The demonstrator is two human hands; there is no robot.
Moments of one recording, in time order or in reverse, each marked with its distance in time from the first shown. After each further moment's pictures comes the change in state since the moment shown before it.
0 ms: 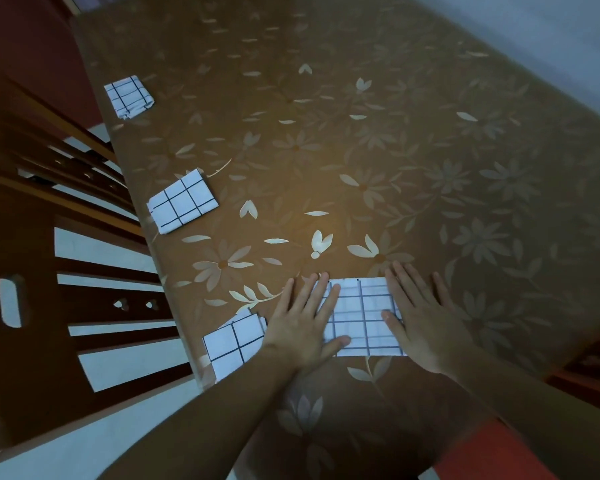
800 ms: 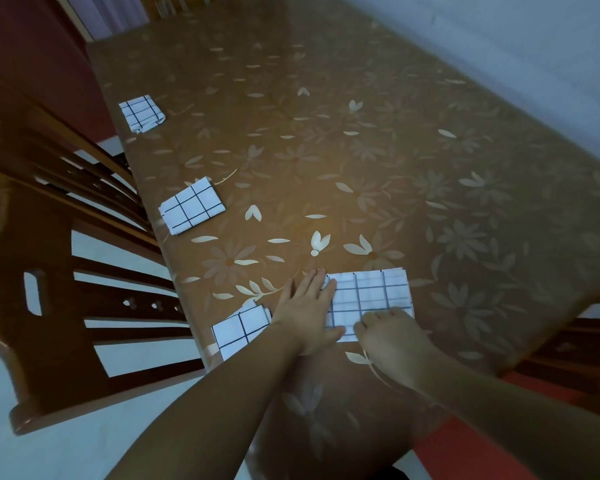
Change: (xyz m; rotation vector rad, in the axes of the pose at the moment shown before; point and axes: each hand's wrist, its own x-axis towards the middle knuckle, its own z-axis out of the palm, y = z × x) left_hand -0.001 -0.001 -0.019 -0.193 -0.067 -0.027; right_hand -0.037 -0.071 -0.041 -0.269 0.048 -0.331
